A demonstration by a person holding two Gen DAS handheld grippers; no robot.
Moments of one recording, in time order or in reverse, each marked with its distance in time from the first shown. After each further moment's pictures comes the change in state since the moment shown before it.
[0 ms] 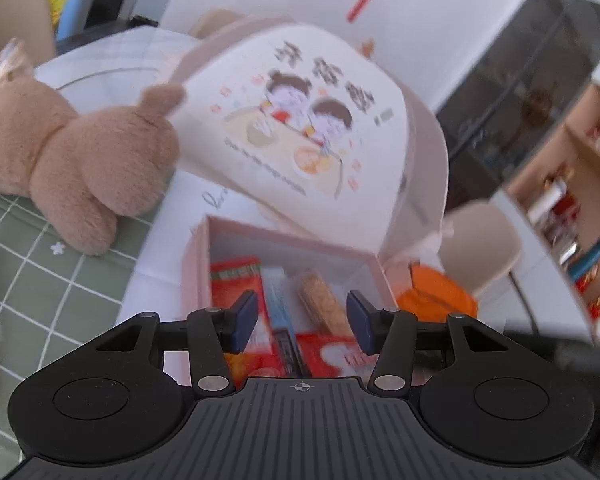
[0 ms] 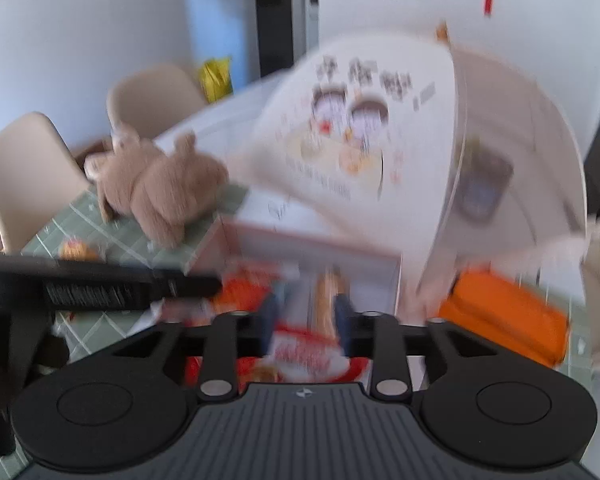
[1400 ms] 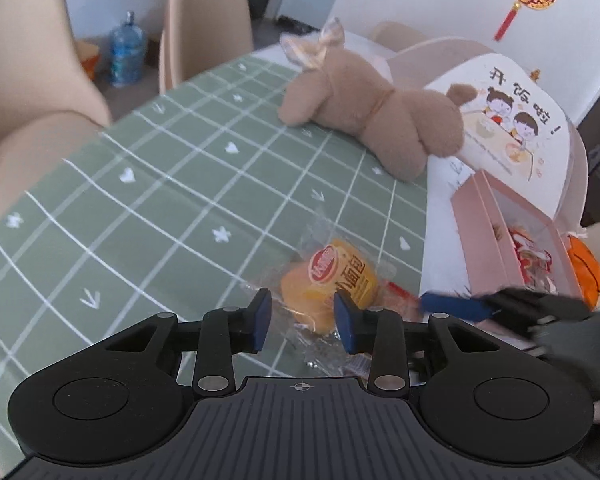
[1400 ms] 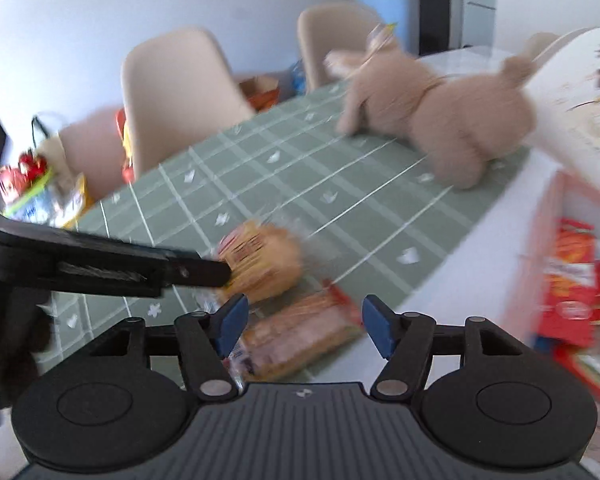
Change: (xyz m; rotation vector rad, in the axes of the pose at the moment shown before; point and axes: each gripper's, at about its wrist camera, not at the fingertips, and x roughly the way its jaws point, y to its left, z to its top) left arm -0.164 0.131 -0.085 -0.123 0.000 0.425; right arm 0.075 0.231 -0.066 -0.341 0.089 0.311
